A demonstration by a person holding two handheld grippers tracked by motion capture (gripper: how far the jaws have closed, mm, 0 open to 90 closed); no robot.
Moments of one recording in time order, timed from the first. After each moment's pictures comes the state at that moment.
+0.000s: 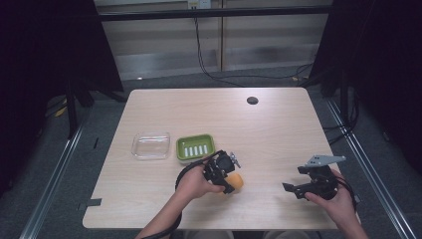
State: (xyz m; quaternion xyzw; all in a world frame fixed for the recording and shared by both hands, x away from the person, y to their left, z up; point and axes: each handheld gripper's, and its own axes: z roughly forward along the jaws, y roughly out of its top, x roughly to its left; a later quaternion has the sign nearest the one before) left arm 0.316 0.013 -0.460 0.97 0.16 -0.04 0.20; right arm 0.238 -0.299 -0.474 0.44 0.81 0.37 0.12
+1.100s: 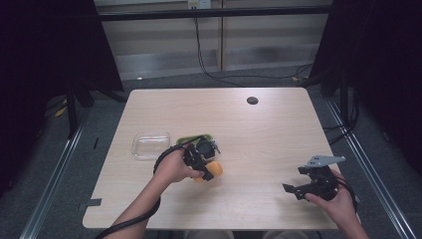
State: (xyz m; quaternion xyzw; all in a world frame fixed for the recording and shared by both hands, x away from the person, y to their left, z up) left arm 0.350 0.060 -0.427 0.98 0.15 -0.03 0.16; right arm 0.237 -0.298 -0.473 0.44 0.81 0.36 0.12
